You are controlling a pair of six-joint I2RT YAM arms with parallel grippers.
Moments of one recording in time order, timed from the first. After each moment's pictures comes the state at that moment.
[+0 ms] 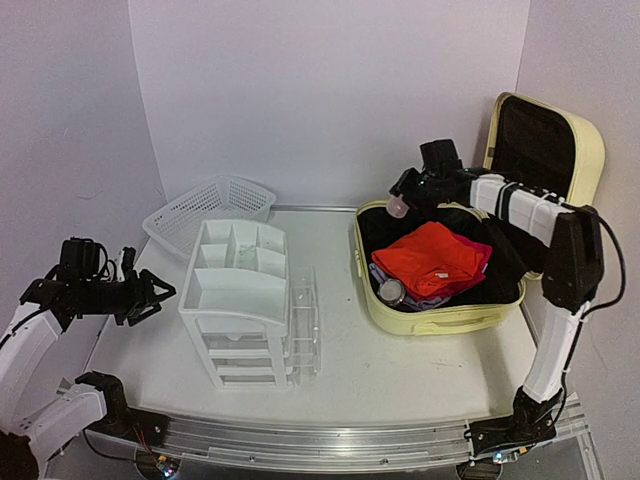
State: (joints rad) left arm -0.05 0.68 0.62 -0.72 0.57 -0.60; right arm 0.41 1.95 1.68 -0.39 0.05 0.85
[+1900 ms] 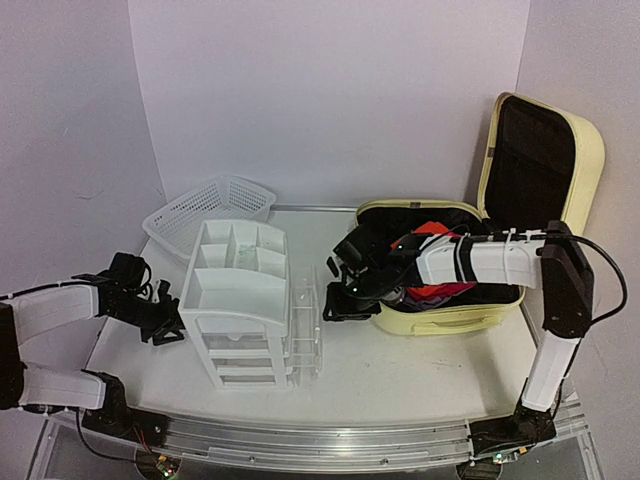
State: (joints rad) left arm -0.16 1.12 0.52 -0.51 0.52 -0.60; right arm 0.93 1.82 1.30 -0.52 -0.11 0.62
